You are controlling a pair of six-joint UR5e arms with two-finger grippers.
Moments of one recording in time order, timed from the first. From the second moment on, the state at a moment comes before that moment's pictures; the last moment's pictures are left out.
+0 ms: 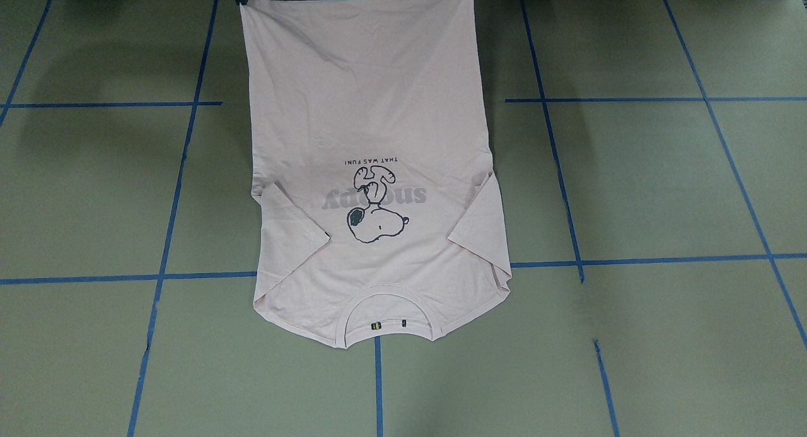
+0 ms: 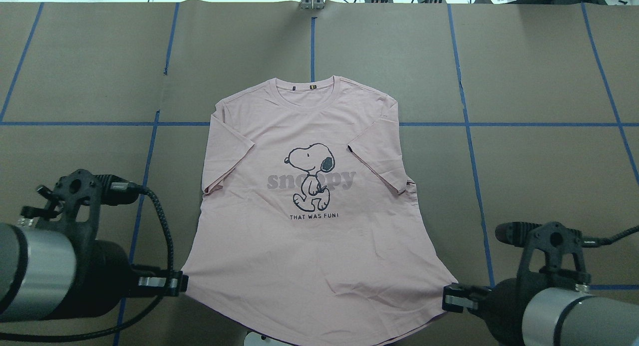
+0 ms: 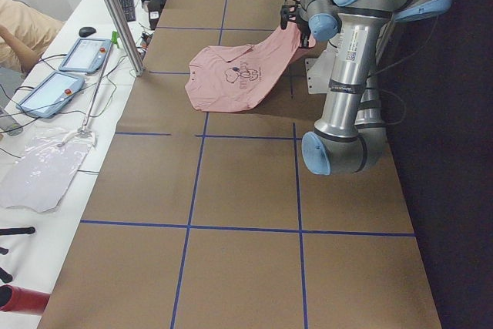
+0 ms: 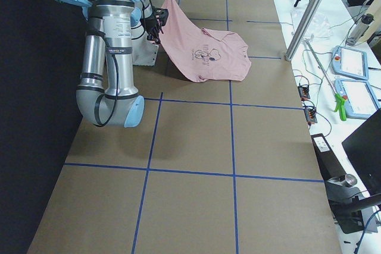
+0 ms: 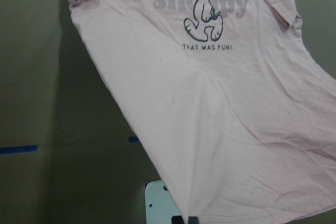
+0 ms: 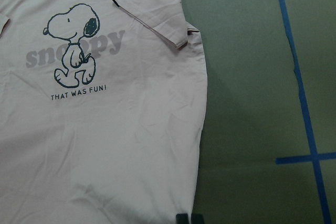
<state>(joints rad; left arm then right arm) -0.36 -1.90 -2.55 -1.34 -1.85 -1.30 0.06 -1.38 2.65 -1.95 1.39 1.64</state>
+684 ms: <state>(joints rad) -0.67 -2.04 -2.05 -1.53 -1.85 -1.00 0.51 -1.09 2.07 -1.73 1.51 1.34</state>
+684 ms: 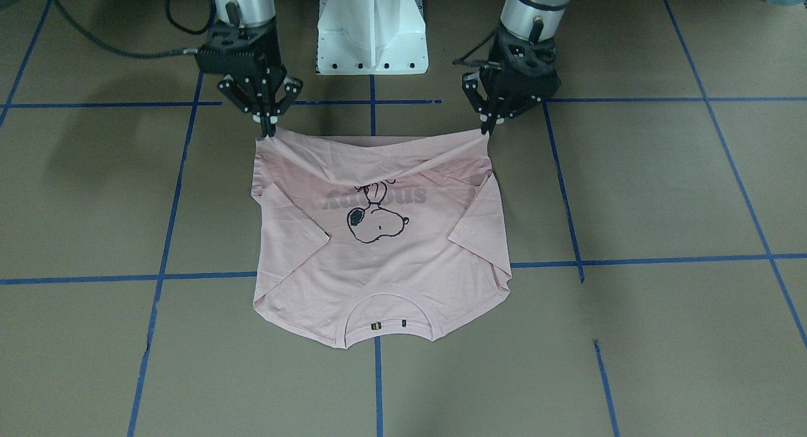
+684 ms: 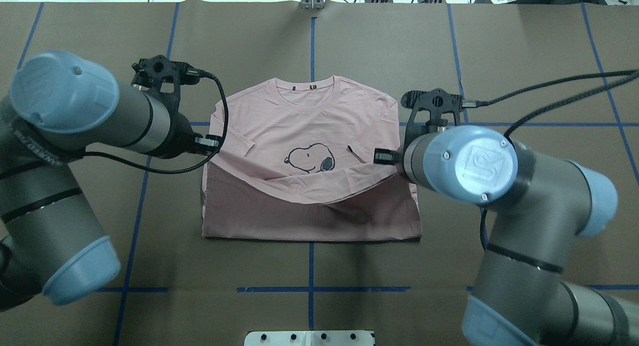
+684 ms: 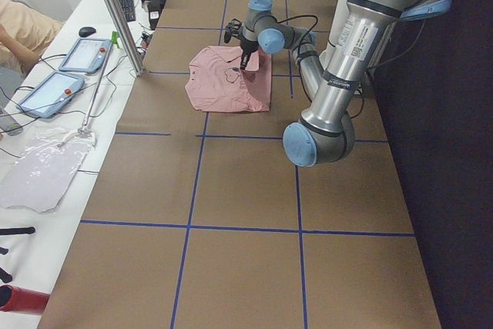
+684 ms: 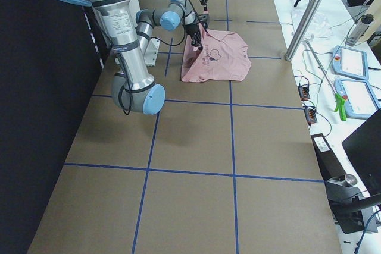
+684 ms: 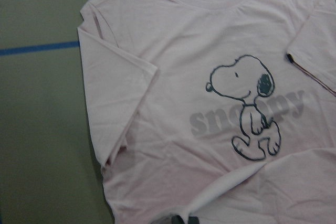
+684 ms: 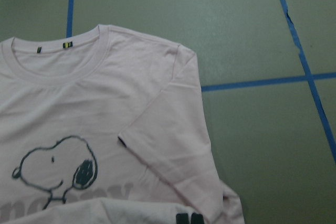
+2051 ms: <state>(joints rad) -0.84 -2.19 -1.35 -2.01 -1.80 -0.80 0.75 -0.85 1.28 -1.30 1.59 1.18</state>
